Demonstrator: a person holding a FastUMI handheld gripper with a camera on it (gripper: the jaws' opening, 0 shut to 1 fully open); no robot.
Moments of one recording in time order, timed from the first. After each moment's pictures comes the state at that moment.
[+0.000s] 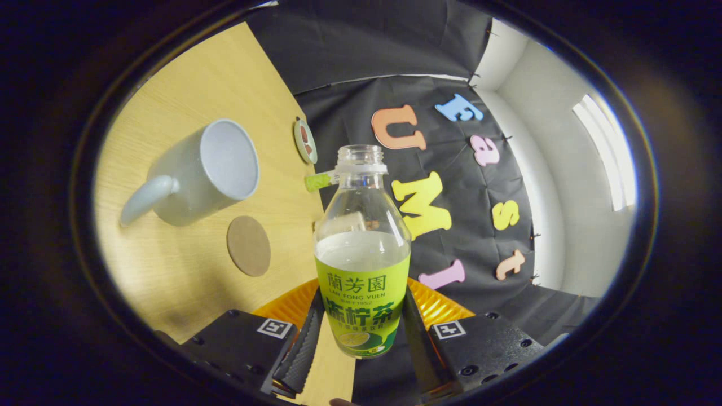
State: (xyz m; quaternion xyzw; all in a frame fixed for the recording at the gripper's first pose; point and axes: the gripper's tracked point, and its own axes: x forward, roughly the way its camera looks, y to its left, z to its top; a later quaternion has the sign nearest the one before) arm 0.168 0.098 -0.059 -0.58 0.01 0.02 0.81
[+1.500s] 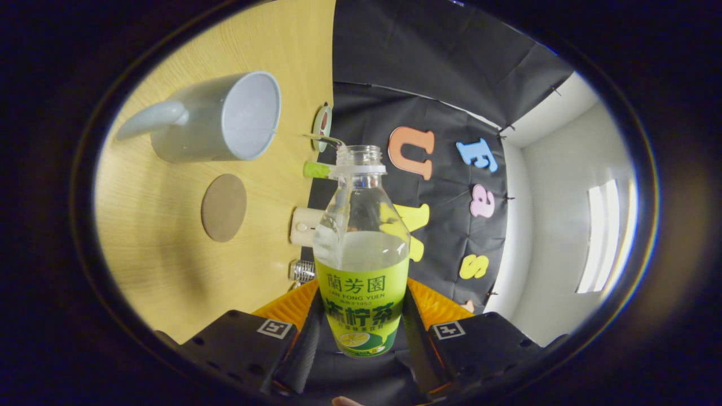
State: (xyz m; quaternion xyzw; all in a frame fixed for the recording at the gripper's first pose) arm 0.177 0.104 -0.022 -0.72 -0.05 -0.02 0.70
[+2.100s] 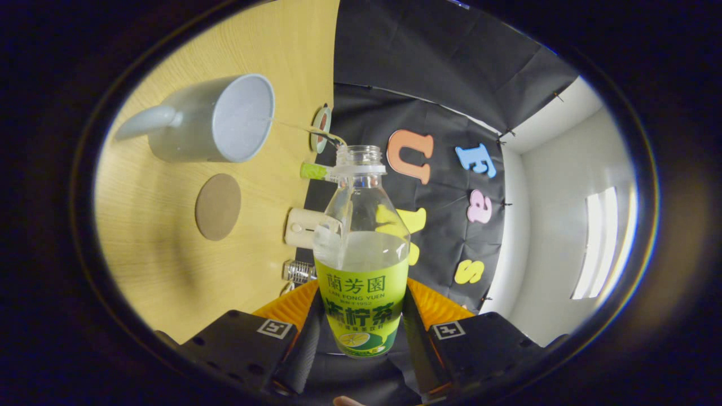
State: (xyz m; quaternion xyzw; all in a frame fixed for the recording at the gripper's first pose) arm 0.177 0.108 -0.010 -0.73 -0.05 -0.02 0.69
